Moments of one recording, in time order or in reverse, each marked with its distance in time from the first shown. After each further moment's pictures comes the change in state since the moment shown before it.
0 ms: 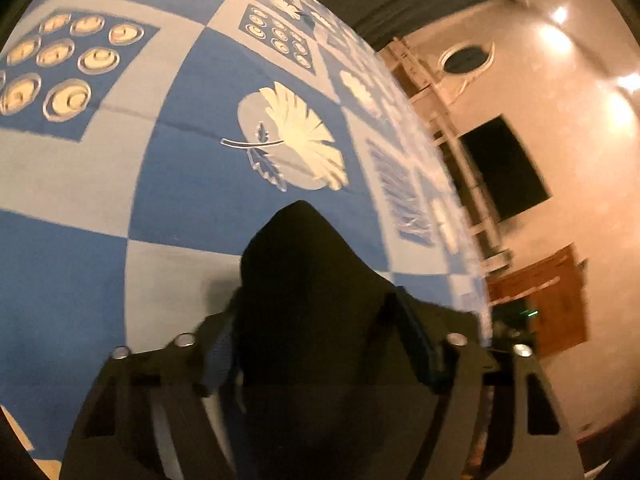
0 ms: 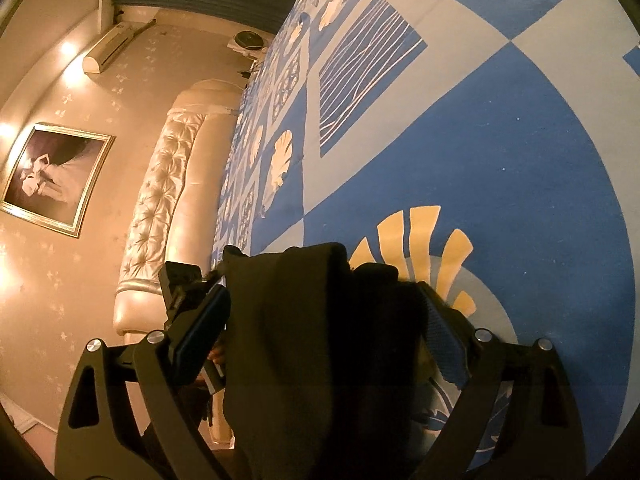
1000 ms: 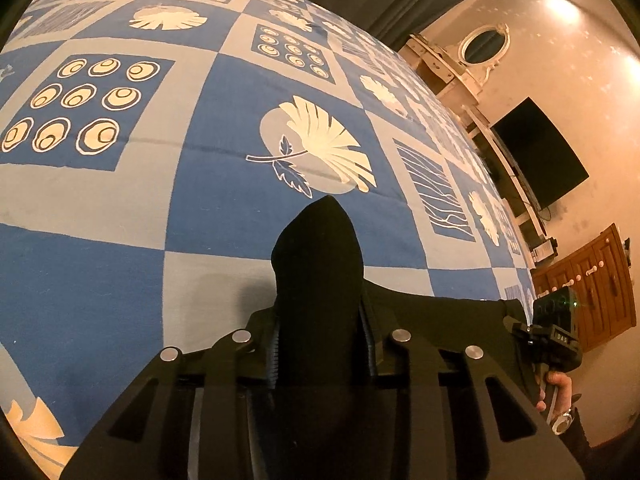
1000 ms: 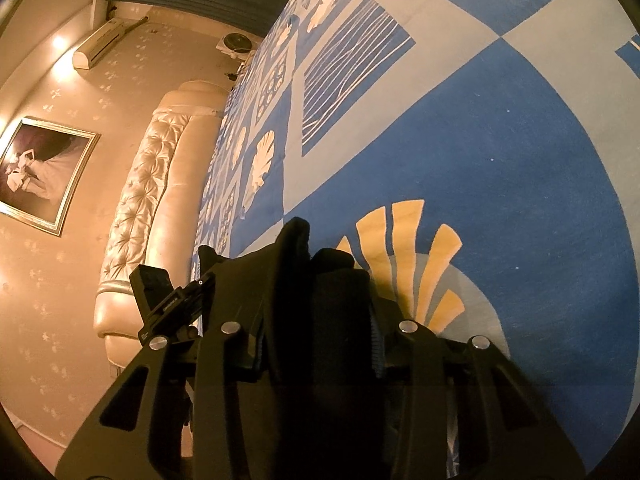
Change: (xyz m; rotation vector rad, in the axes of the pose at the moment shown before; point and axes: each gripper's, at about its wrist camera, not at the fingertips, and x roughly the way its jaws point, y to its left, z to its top) left arm -0.006 -0.010 -0.001 0.072 -0.038 0.173; right arm 0.010 -0.005 -0.002 -0.019 -0.025 -0.066
